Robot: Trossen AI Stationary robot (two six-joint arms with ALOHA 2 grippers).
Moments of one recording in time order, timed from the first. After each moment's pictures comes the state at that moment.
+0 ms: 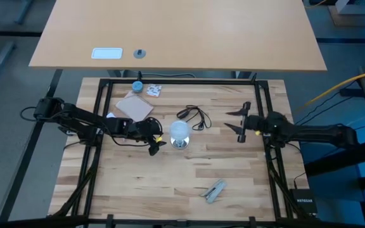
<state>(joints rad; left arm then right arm) -0.07 1.36 0.61 0.04 -0.18 -0.45 -0.20 0.44 0.02 0.53 -0.04 -0.24</state>
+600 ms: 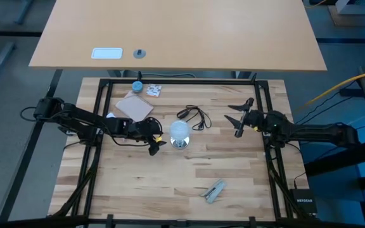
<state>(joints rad) -0.07 1.36 0.61 0.04 -0.19 -0.44 -0.20 0.49 0.05 0.58 0.13 -0.22</state>
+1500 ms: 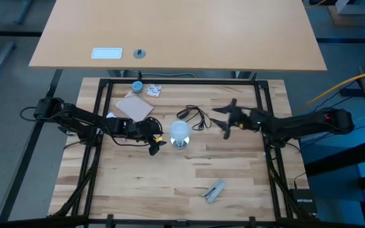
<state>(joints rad) -0.07 1.36 0.61 0.04 -0.19 -0.44 -0.14 1.00 0.22 0.79 0.09 -0.05</state>
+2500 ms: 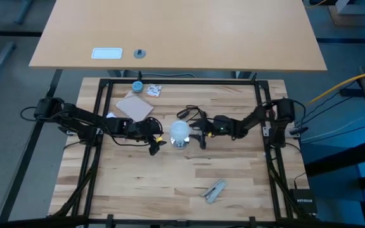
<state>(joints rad) -0.07 1.36 0.61 0.04 -0.19 -0.44 -0.10 1.85 0.50 1.10 -0.06 -0.03</state>
